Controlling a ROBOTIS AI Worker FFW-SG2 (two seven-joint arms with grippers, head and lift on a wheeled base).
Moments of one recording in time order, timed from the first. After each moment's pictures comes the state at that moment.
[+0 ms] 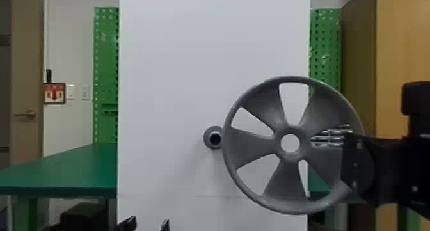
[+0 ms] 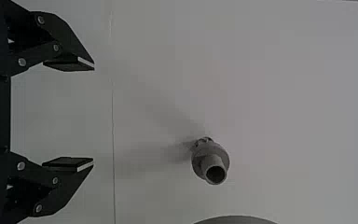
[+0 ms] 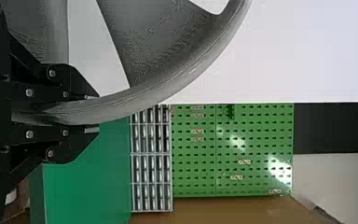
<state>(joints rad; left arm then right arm) -0.09 0.09 -0.09 -2.30 0.19 0.68 0.02 -0.69 -0.01 -0.08 -2.27 0.03 1.27 0.04</state>
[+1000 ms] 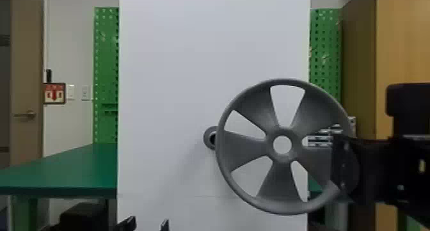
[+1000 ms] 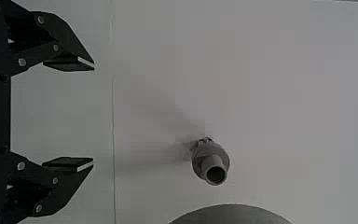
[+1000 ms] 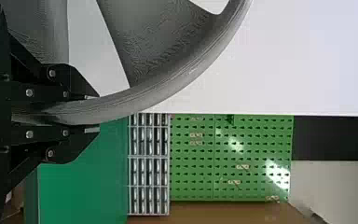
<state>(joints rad) -0.09 0.09 -0.09 -2.30 0.19 0.68 0.02 -0.69 0.00 -0.04 -2.23 0.06 1.24 0.04</state>
